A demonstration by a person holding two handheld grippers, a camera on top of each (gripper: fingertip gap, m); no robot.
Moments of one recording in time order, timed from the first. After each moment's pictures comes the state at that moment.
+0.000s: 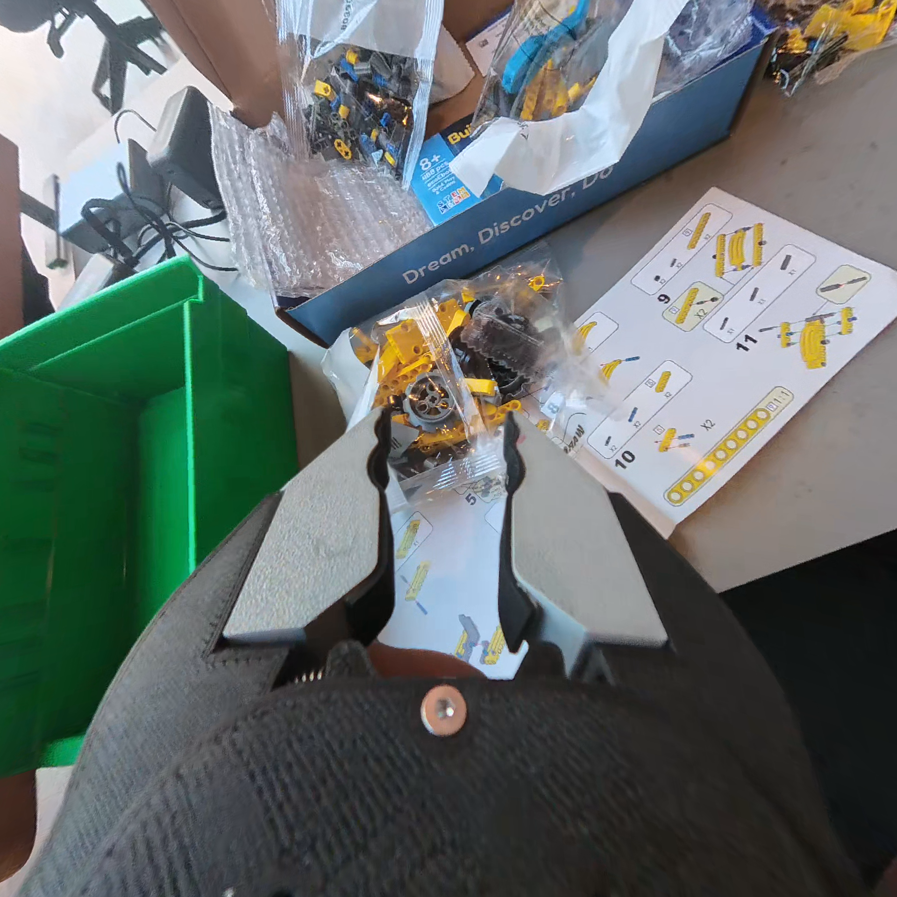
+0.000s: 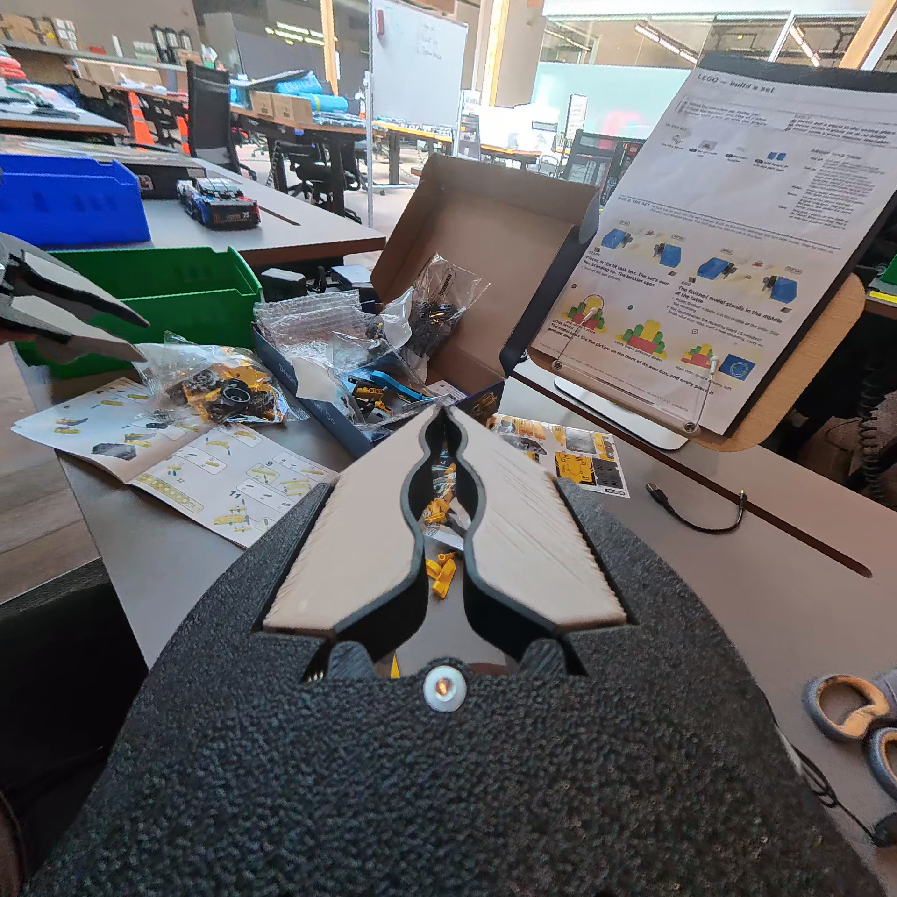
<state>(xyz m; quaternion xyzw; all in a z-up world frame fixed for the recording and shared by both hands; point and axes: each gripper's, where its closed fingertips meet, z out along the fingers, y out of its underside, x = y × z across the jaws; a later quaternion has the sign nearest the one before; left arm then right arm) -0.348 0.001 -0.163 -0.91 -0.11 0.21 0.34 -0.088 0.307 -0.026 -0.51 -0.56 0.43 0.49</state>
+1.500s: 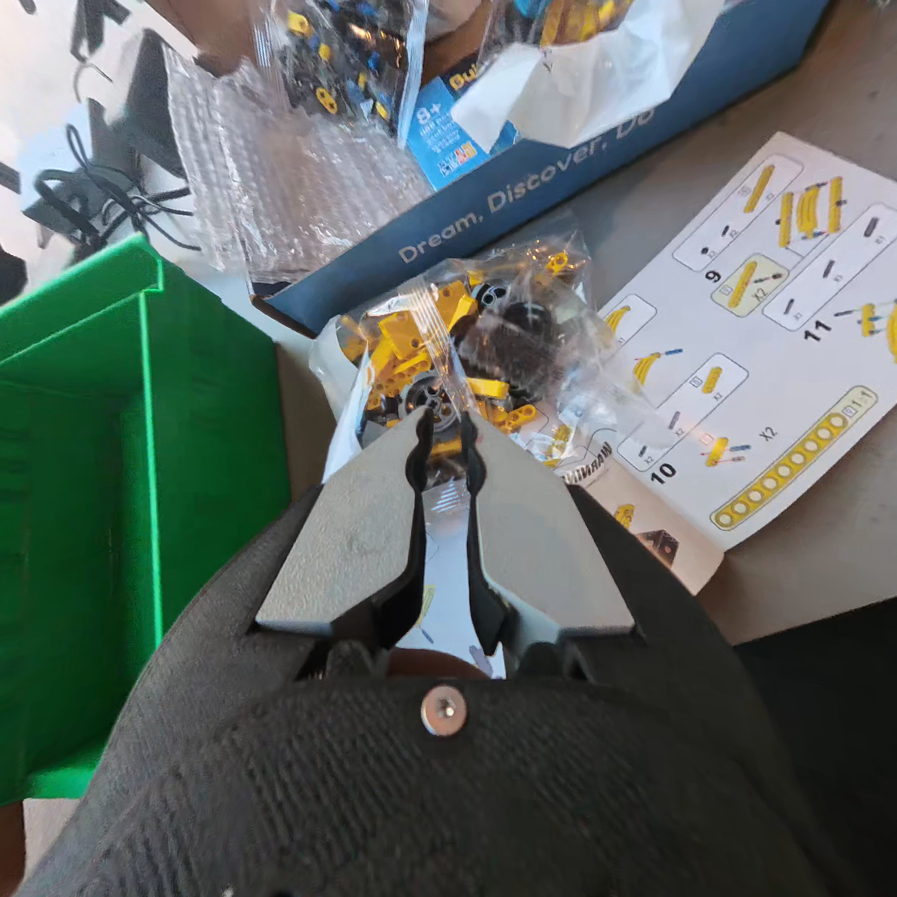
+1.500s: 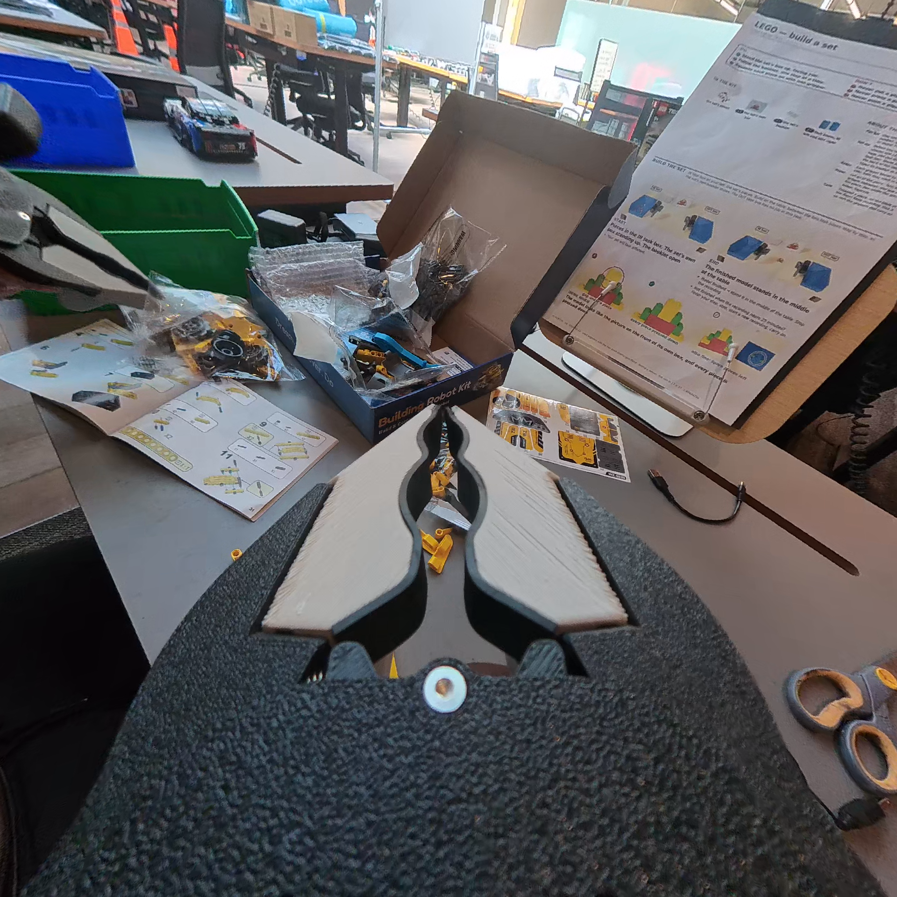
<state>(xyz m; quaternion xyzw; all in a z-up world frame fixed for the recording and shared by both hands) -0.365 0.012 -0.191 -0.92 -0.11 0.21 0.31 -0.096 0.299 -0.046 -0.51 -0.60 0.39 0.48</state>
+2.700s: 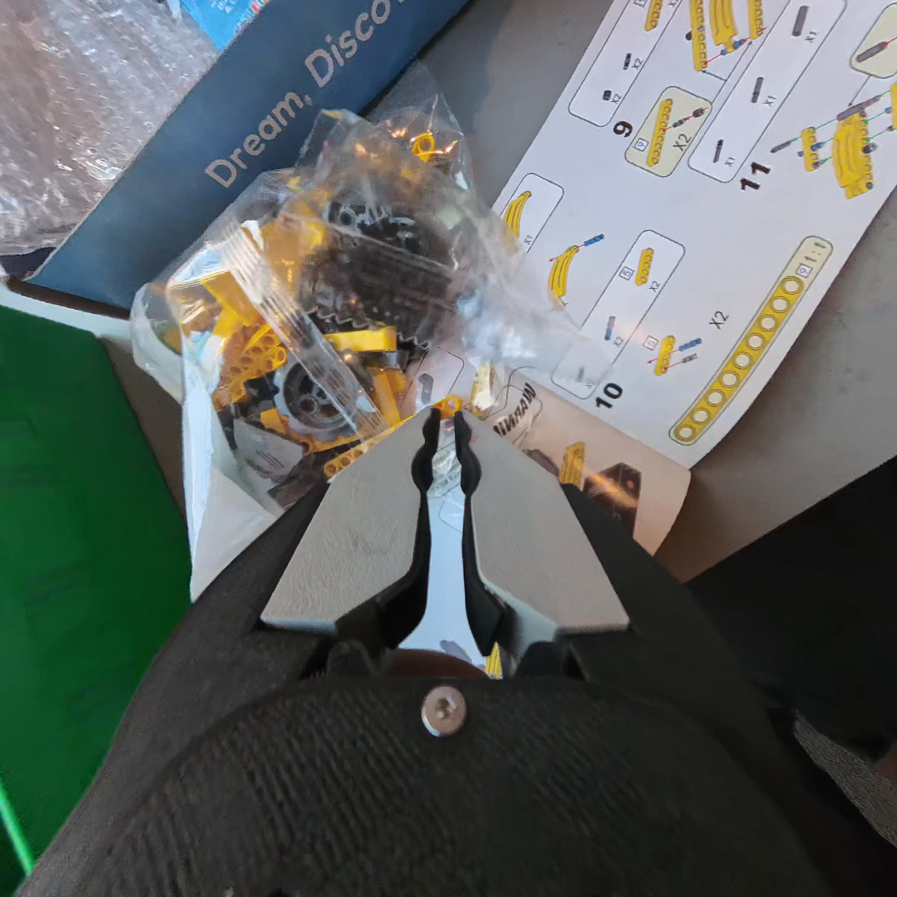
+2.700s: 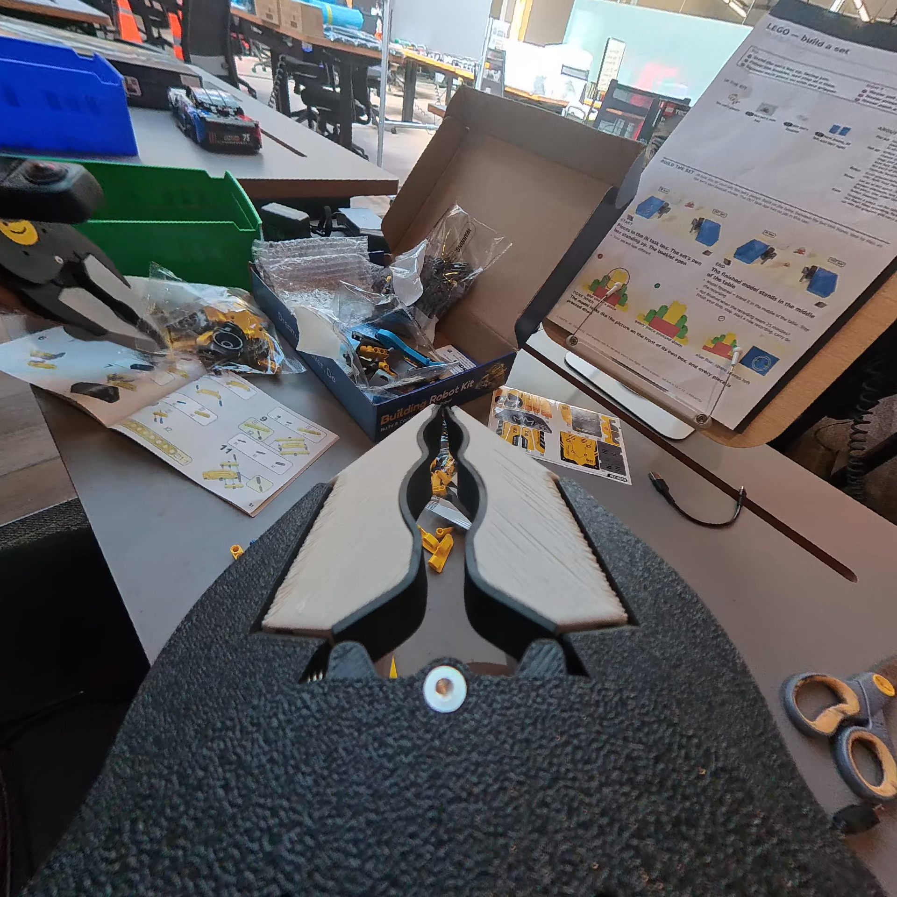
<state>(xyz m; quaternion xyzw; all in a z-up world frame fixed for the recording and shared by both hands) -0.335 0.008 -0.246 -0.96 -0.02 0.12 0.24 -0.097 0.296 -0.047 -0.51 -0.60 0.39 0.48</state>
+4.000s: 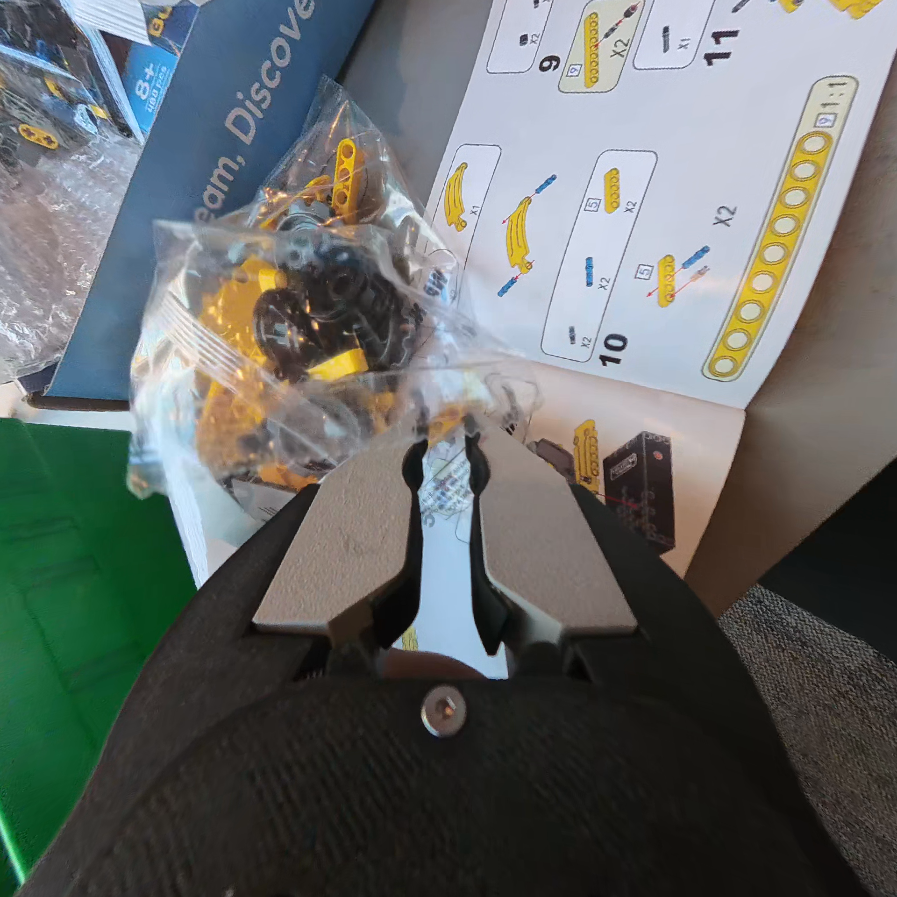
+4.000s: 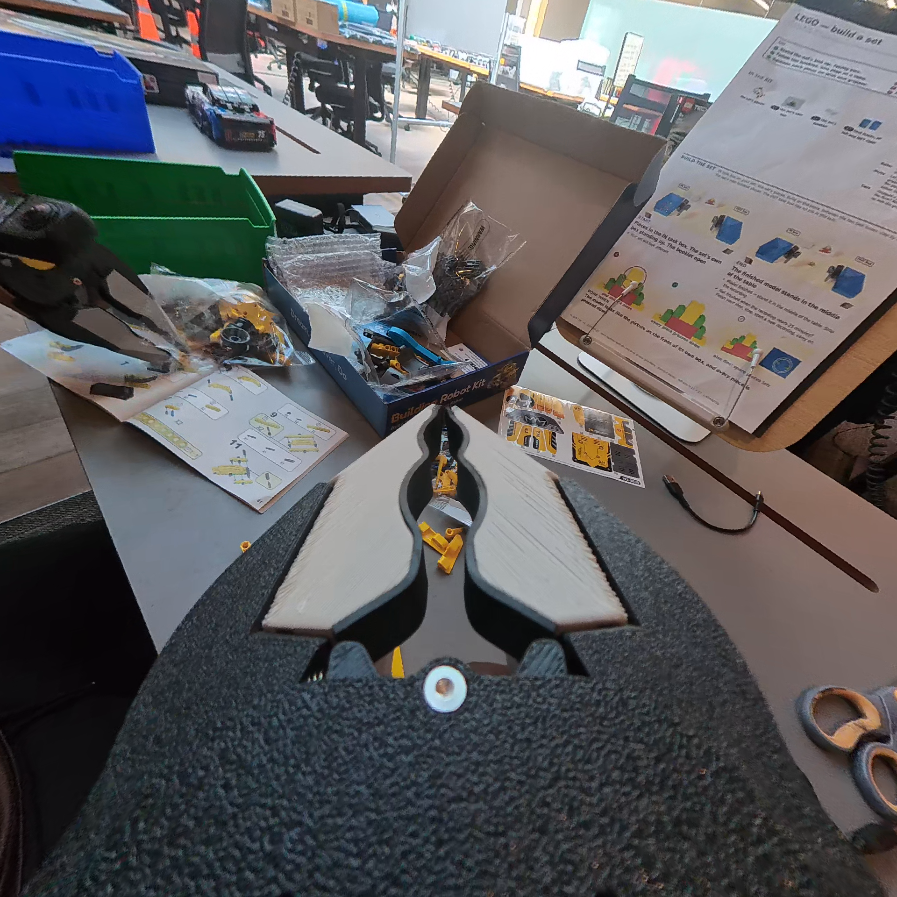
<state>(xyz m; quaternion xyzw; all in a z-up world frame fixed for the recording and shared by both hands) -0.335 0.010 -0.263 -0.94 0.12 0.16 0.26 -0.100 0.290 -0.051 -0.50 -0.61 0.39 0.47</state>
